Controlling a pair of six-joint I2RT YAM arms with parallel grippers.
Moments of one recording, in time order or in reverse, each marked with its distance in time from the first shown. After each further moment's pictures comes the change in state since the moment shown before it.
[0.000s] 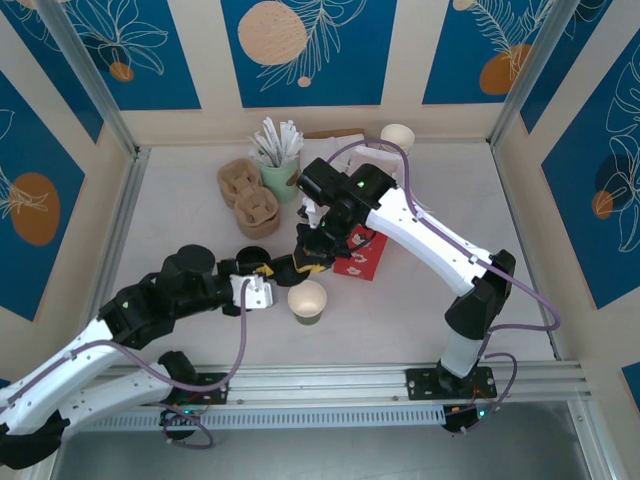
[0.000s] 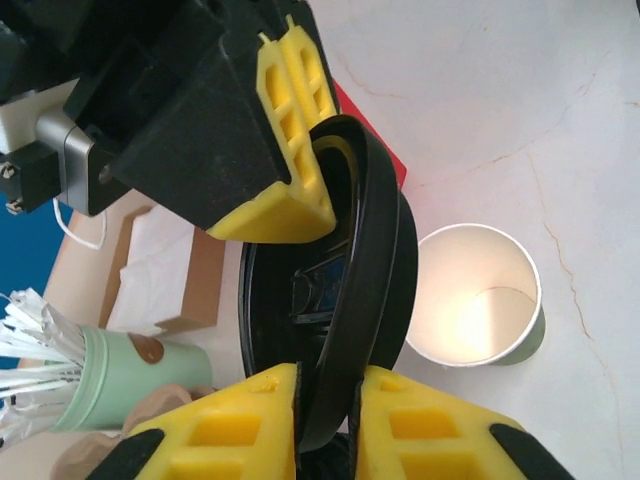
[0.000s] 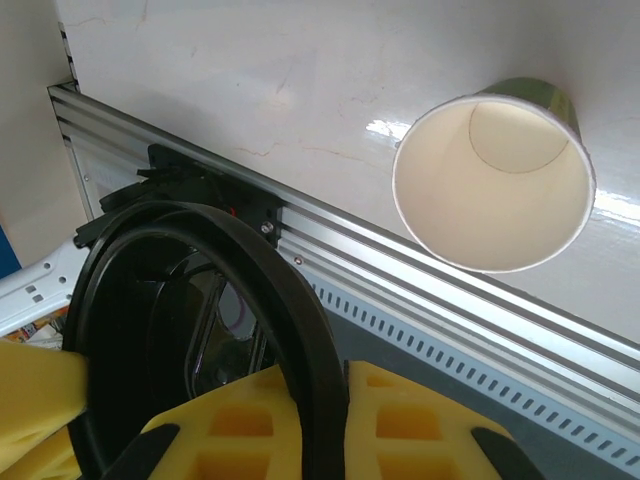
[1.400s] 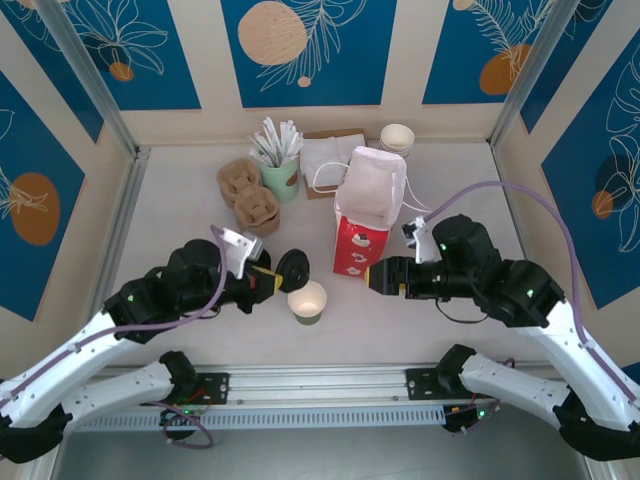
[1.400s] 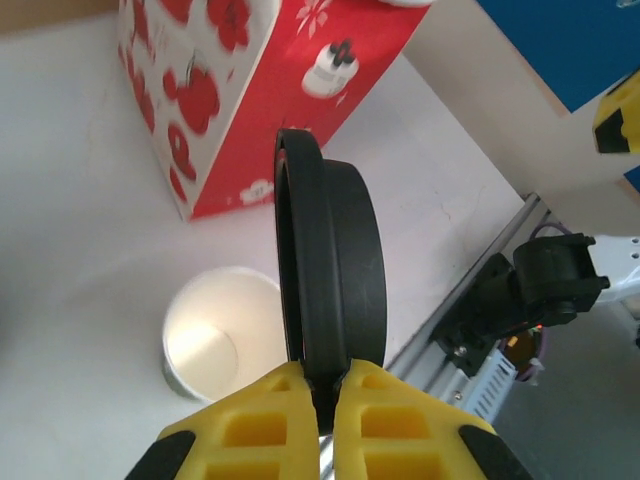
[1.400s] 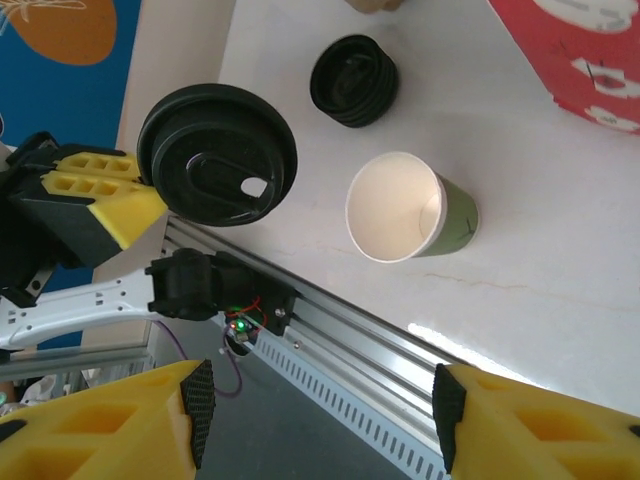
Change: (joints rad) left arm -0.004 0.013 0.001 0.000 0.077 -1.287; right arm -0.092 -0.937 -0.698 0.349 0.194 0.056
